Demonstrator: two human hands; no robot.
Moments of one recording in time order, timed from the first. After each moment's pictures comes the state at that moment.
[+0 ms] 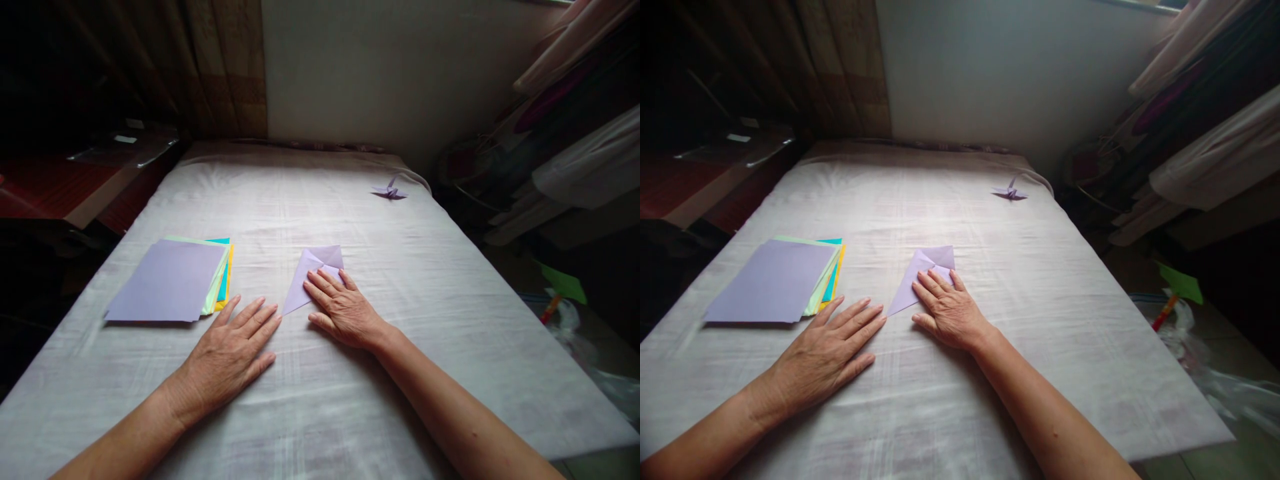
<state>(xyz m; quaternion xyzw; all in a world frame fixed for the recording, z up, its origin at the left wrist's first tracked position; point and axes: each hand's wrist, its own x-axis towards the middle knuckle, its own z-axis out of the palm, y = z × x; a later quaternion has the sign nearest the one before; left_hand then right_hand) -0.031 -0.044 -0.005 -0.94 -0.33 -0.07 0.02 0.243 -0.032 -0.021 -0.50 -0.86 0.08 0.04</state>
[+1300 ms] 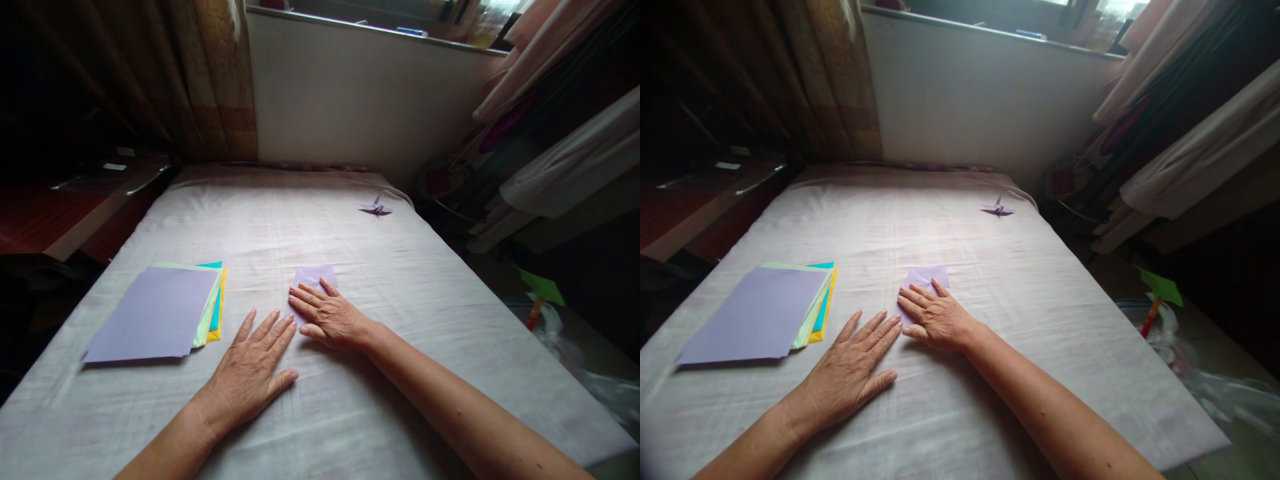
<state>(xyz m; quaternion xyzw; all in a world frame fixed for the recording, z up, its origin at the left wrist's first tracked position) -0.001 -0.026 -0.023 -0.95 -0.31 -0.07 0.00 0.240 0.001 -0.008 -0.43 -0.89 0.13 0.03</state>
